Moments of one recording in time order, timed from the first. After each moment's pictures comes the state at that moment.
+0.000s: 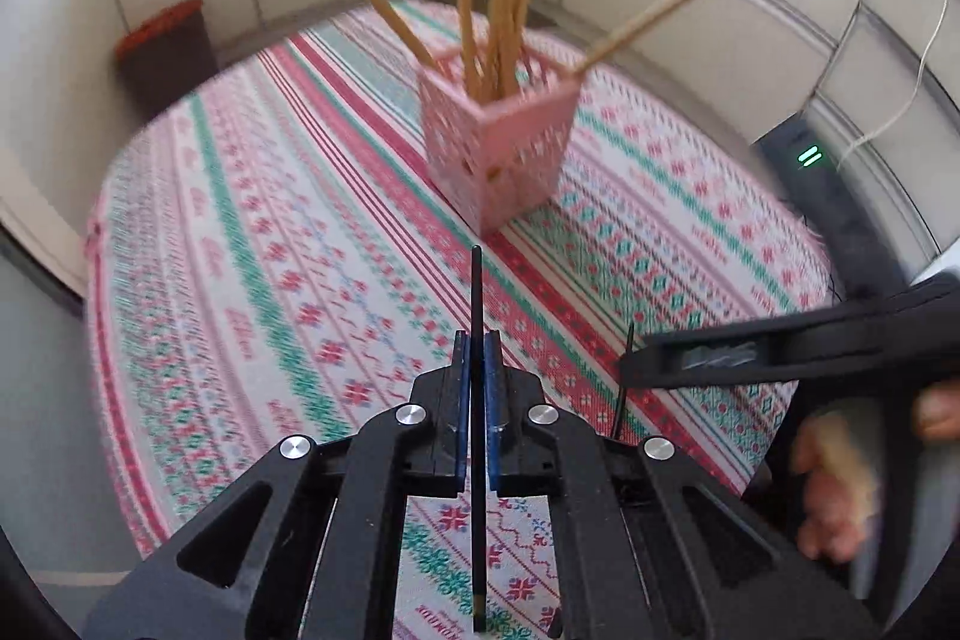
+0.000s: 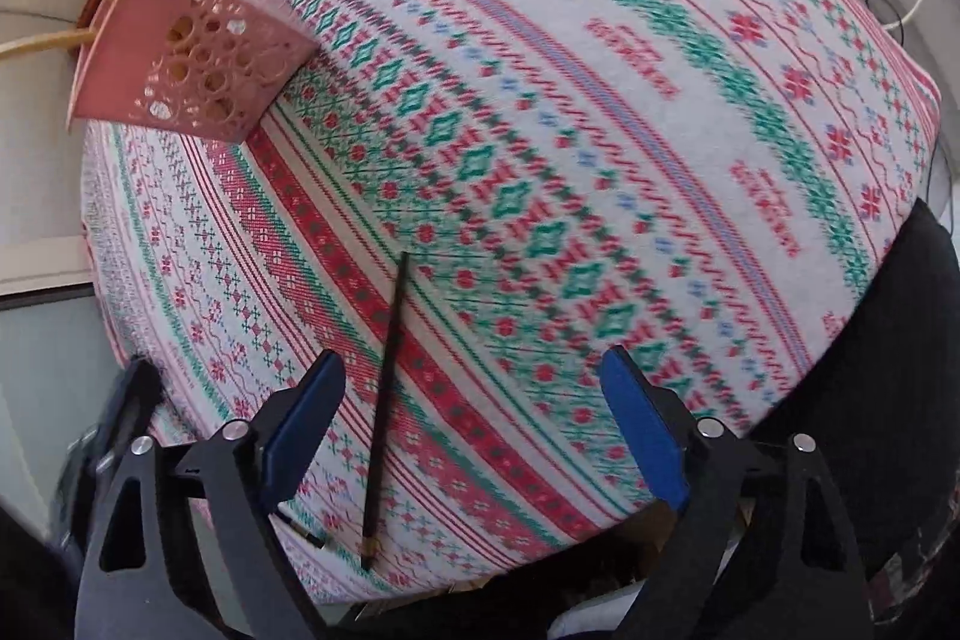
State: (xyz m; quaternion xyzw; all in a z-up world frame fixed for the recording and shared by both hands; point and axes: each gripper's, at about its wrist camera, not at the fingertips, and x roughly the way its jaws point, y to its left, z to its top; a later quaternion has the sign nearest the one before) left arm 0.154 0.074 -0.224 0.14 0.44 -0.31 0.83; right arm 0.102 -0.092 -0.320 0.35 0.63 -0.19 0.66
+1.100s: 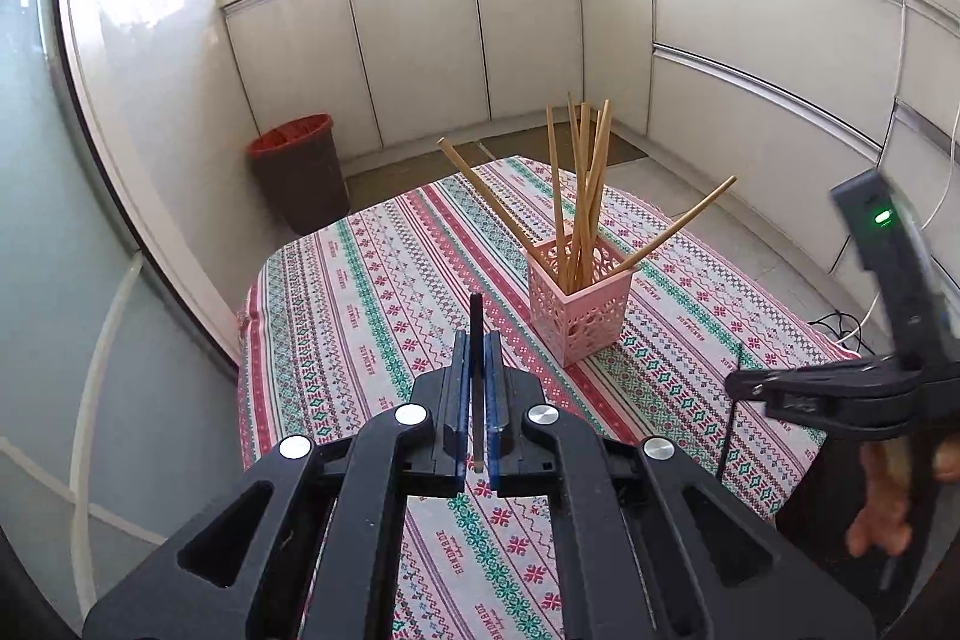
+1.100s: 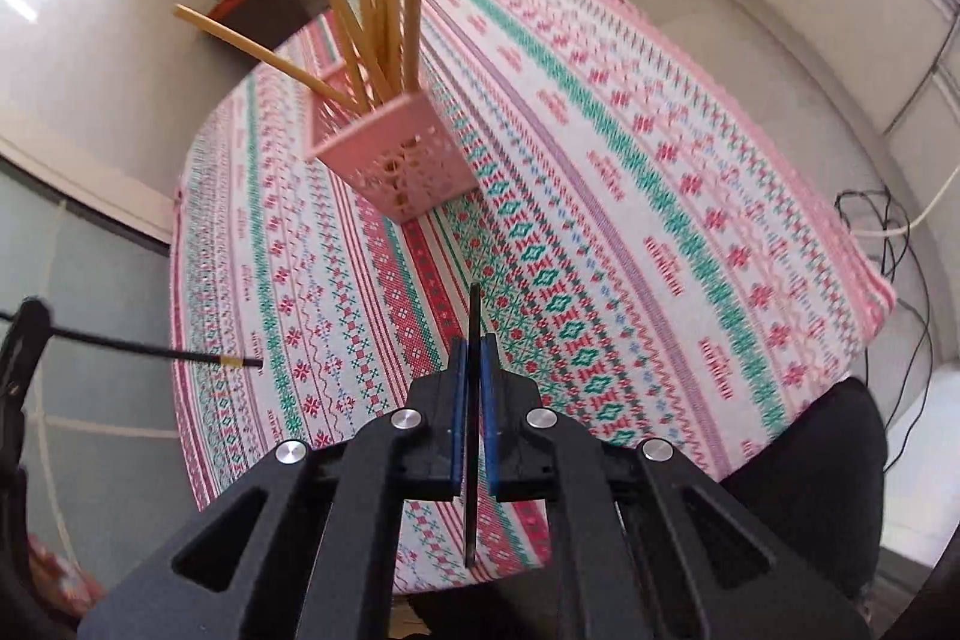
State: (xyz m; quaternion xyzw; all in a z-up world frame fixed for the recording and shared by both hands) left arm 0.101 0.101 -0.124 0.13 0.32 -0.21 0.92; right arm 0.069 -0.096 -0.192 0.24 0.52 -0.10 0.81
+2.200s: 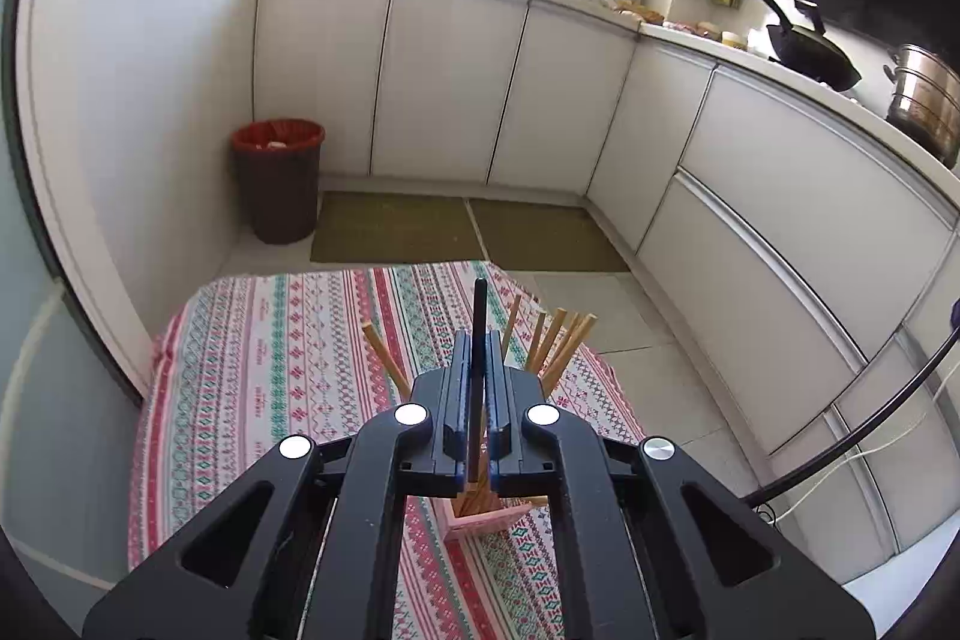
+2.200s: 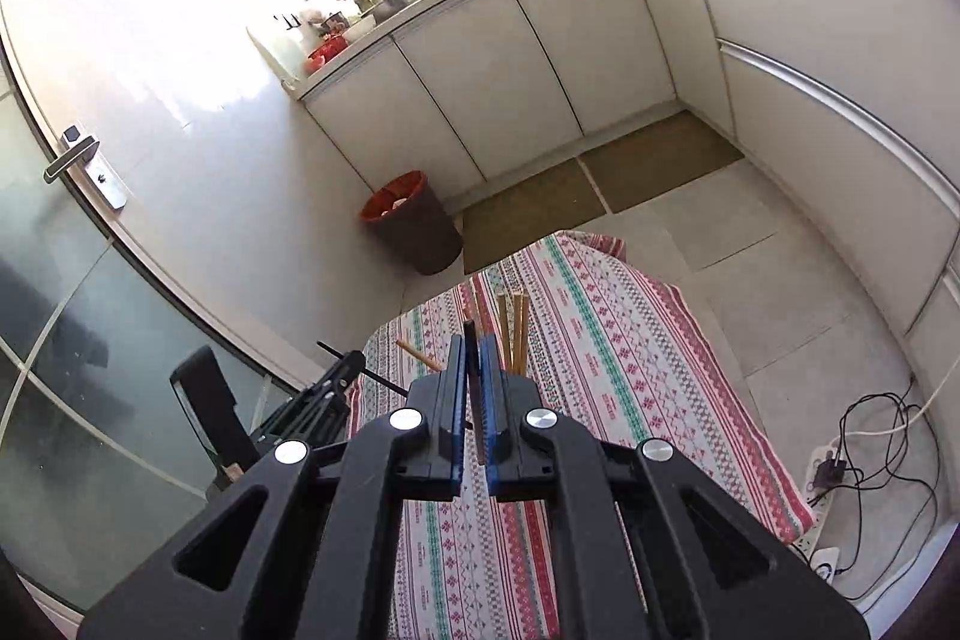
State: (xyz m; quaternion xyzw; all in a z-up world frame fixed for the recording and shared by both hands) left arm 0.209 0.032 -0.063 -0.04 0.32 -0.20 0.92; right arm 0.071 -0.186 0.030 0.27 0.32 -0.01 0.91
